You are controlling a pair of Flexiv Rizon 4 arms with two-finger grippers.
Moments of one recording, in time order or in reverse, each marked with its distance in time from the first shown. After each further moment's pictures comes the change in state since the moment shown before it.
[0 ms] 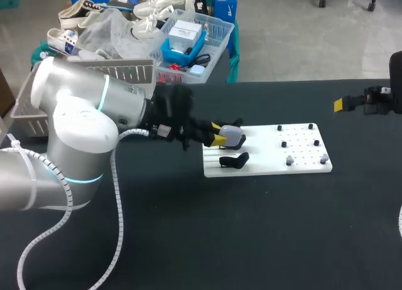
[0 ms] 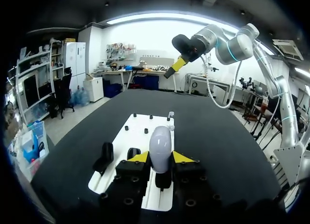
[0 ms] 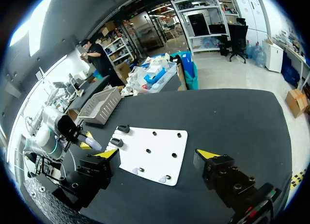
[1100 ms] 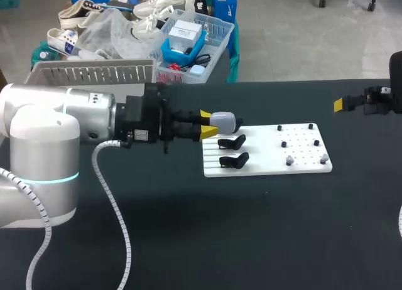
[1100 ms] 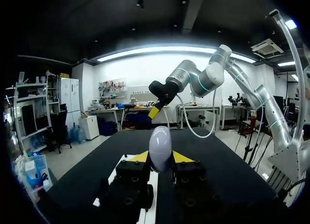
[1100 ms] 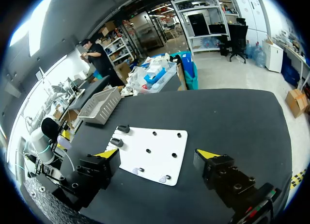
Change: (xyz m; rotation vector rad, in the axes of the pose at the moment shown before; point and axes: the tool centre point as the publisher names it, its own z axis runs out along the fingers) left arm -0.055 -0.051 -0.051 0.038 -0.317 0.134; right arm 0.000 0.000 0.000 0.000 0.000 0.000
